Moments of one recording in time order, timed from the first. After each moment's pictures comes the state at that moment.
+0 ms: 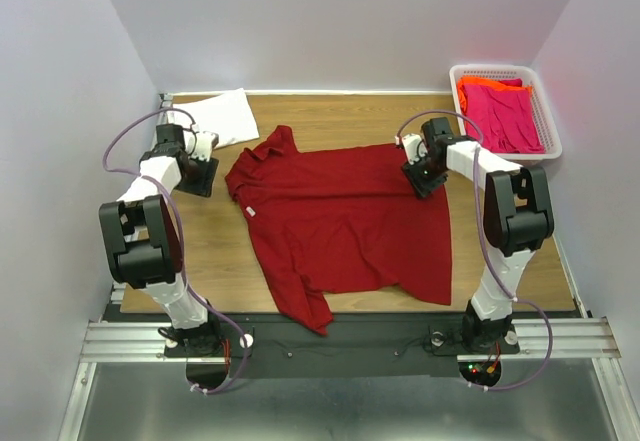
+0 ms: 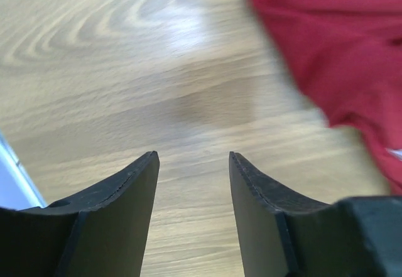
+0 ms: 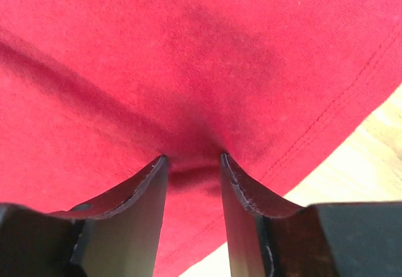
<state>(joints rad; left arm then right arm) 0.17 1.70 1.16 -0.54 0.15 0.42 0.16 1.93 1.34 -0.63 -0.08 -0.46</state>
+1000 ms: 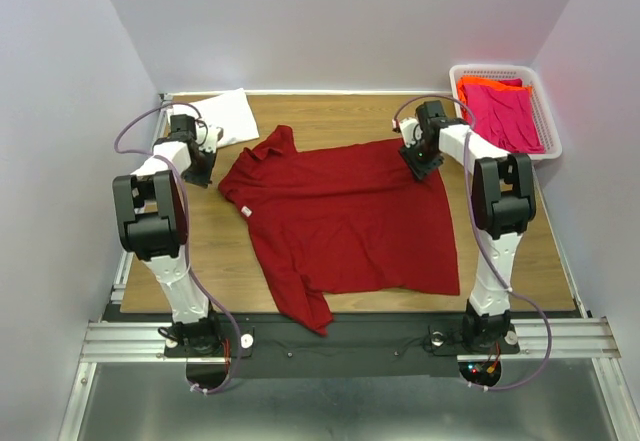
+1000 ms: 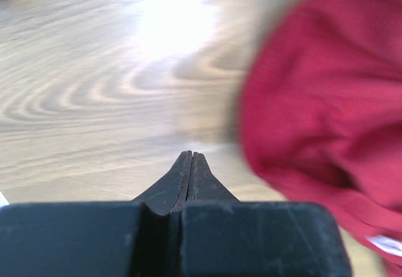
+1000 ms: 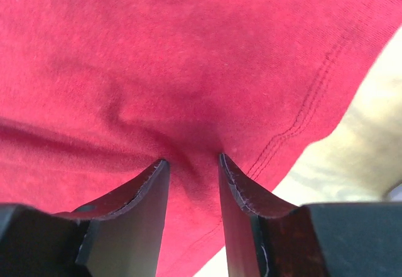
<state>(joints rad) 0.11 1.89 1.32 -0.55 0.08 0.34 0.16 2.11 1.60 -0.69 -0.02 -0.43</state>
